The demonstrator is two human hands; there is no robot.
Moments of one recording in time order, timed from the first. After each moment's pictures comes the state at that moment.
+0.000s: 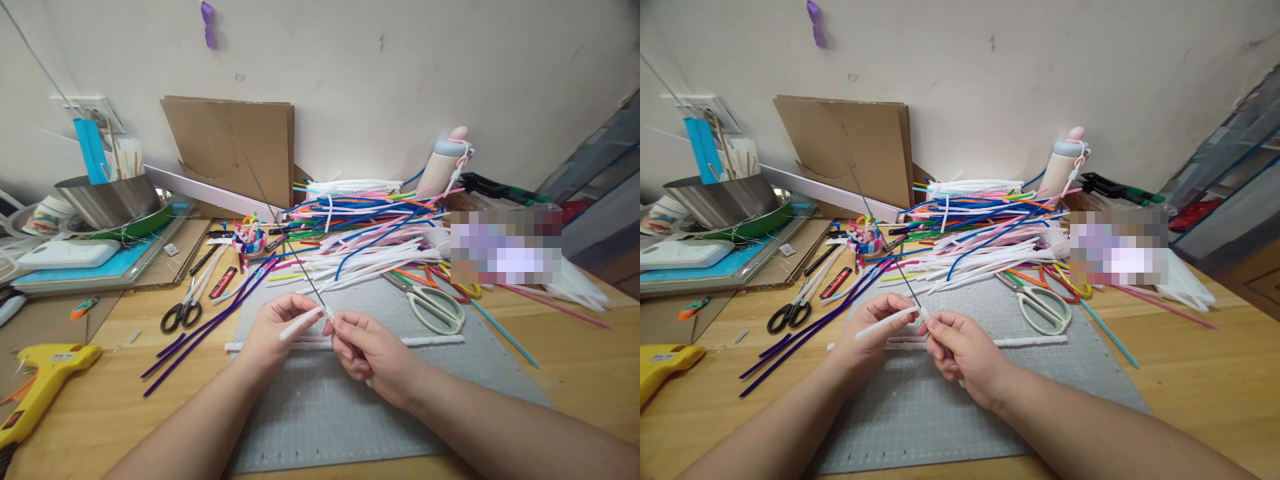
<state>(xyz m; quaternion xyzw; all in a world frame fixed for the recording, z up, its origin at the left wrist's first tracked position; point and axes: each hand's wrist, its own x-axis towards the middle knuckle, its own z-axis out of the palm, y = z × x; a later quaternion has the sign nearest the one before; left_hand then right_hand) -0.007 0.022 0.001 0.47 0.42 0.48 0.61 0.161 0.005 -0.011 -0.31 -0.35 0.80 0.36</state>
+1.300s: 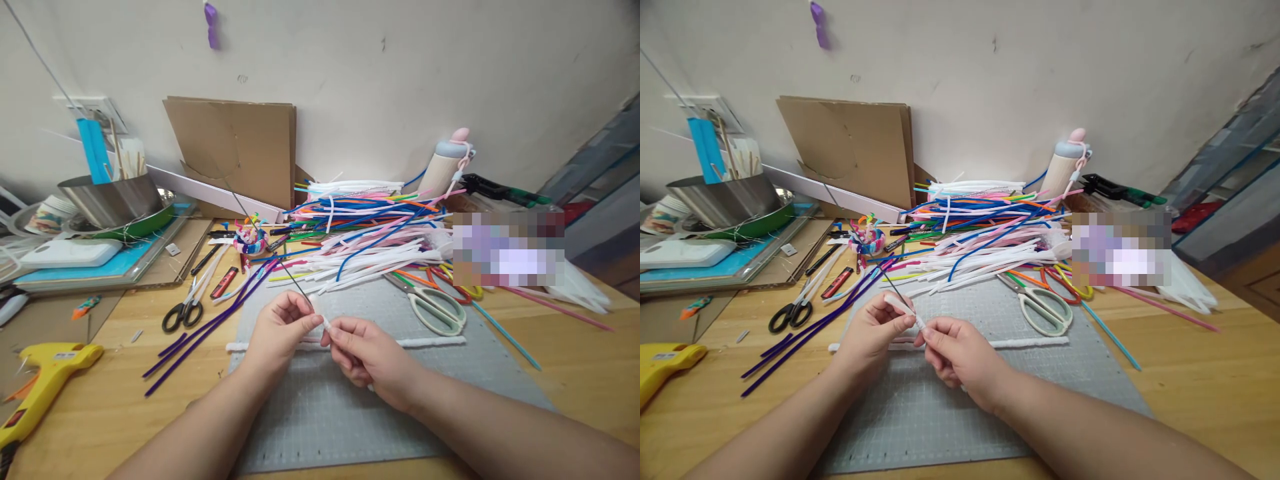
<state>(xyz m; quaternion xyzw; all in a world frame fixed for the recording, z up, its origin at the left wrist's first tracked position) -0.001 0.021 -0.005 0.44 0.41 0.53 0.60 0.159 0.002 -0.013 -0.33 -0.39 0.80 0.32</state>
